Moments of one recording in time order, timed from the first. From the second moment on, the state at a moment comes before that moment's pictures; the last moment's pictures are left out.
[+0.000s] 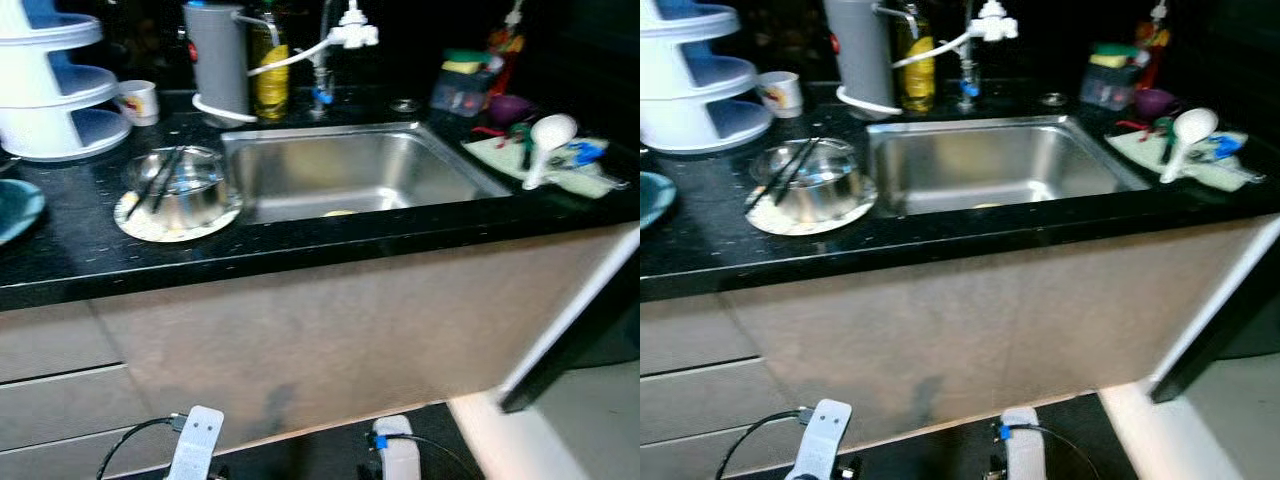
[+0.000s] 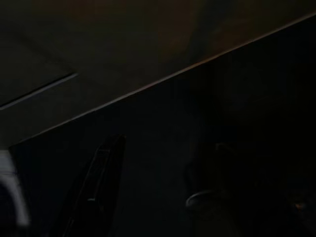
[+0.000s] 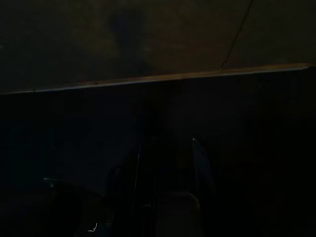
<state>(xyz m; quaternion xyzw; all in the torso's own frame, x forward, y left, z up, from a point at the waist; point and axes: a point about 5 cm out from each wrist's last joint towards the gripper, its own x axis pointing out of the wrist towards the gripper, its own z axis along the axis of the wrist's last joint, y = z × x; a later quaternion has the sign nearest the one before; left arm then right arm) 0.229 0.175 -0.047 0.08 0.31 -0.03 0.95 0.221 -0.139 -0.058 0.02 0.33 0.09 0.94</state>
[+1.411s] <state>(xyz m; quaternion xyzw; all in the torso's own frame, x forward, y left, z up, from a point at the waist) 0.231 0.181 -0.049 0.10 0.32 -0.04 0.94 0.224 -0.130 -0.056 0.03 0.32 0.10 0.94</state>
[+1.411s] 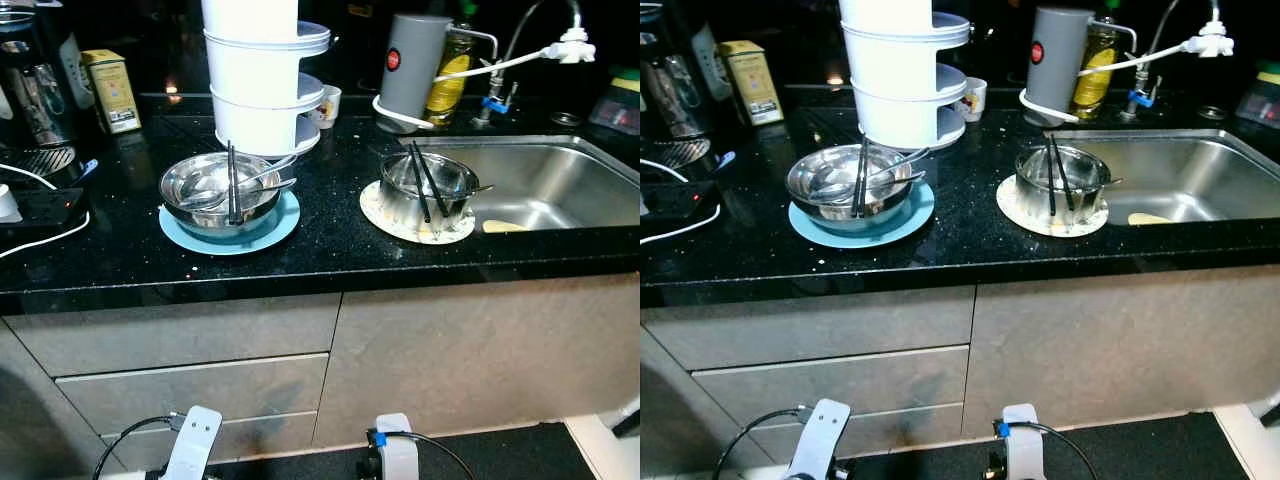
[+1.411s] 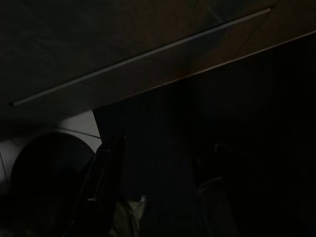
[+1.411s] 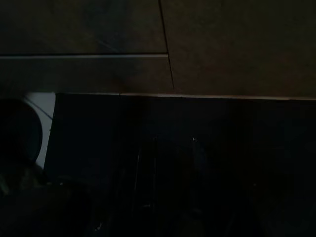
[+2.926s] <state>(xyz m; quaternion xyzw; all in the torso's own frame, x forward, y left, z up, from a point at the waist) 0.221 0.166 0.166 0.10 -0.23 0.00 0.97 0.260 -0.103 0.020 0.01 0.04 0.29 0.95</state>
